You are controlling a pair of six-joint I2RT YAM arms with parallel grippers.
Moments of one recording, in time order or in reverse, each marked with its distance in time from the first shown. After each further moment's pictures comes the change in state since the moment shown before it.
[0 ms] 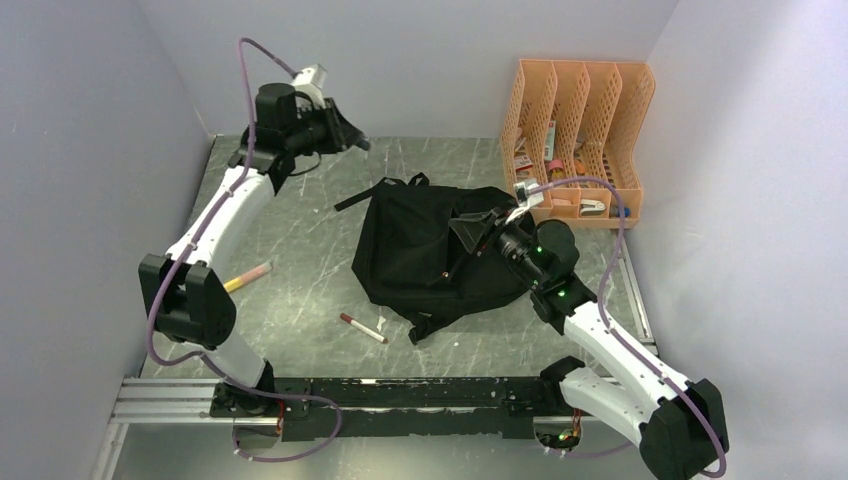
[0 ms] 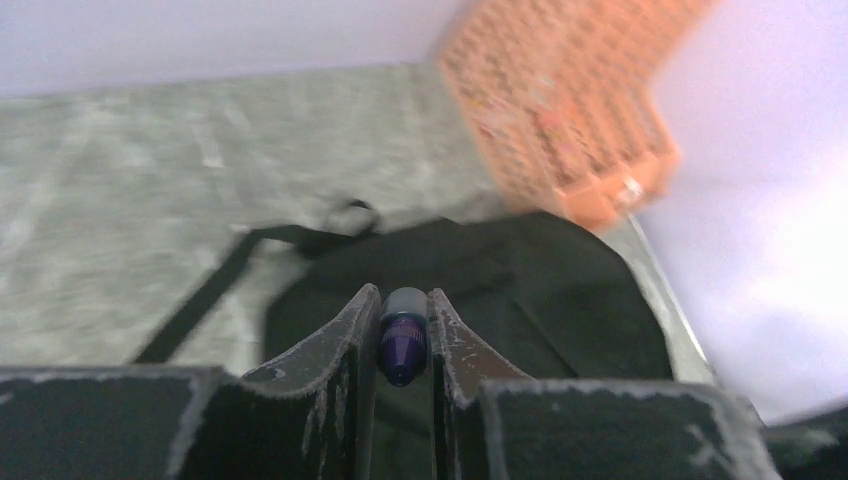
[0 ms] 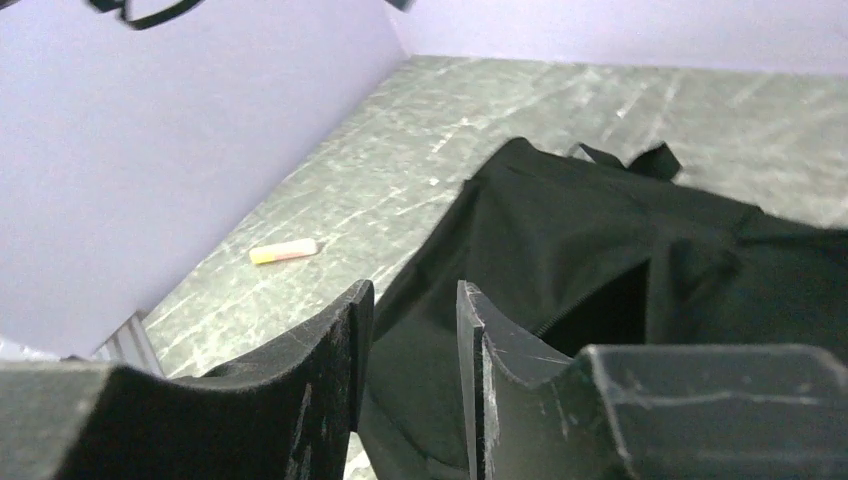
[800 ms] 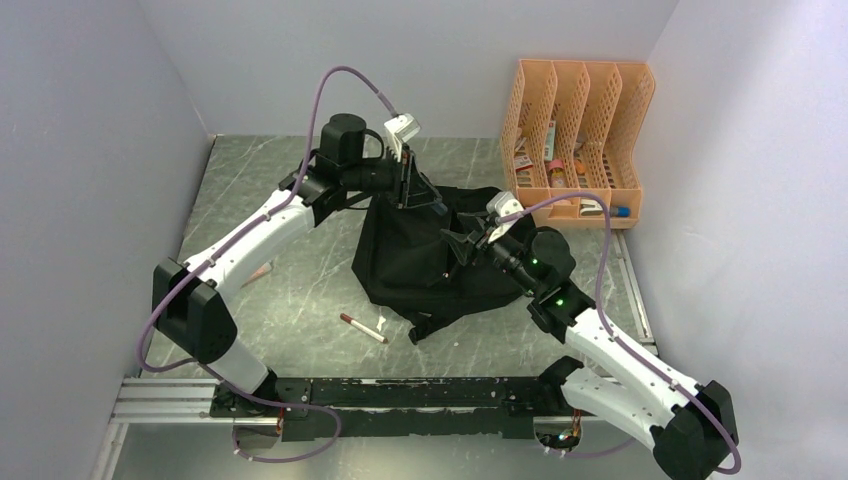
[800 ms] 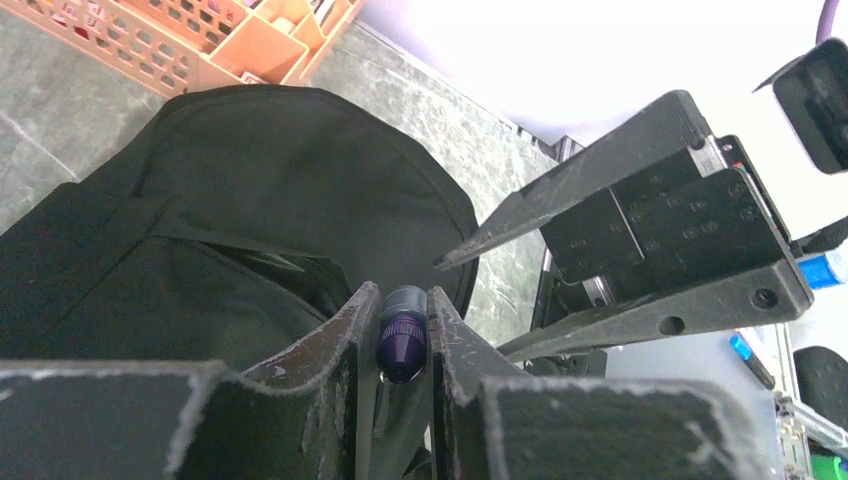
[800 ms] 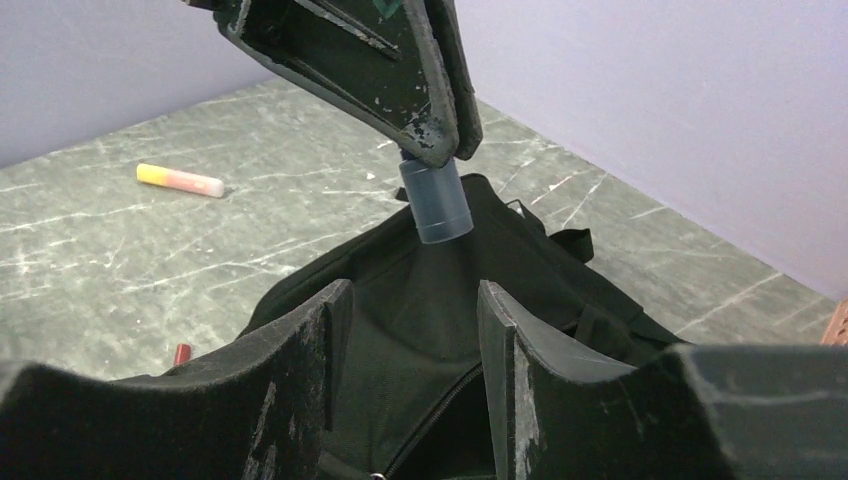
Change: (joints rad) left arm -0.364 -0.060 -0.095 0.053 0.391 0.132; right arm 0.142 -0.051 -0.008 0.023 0.038 -0.498
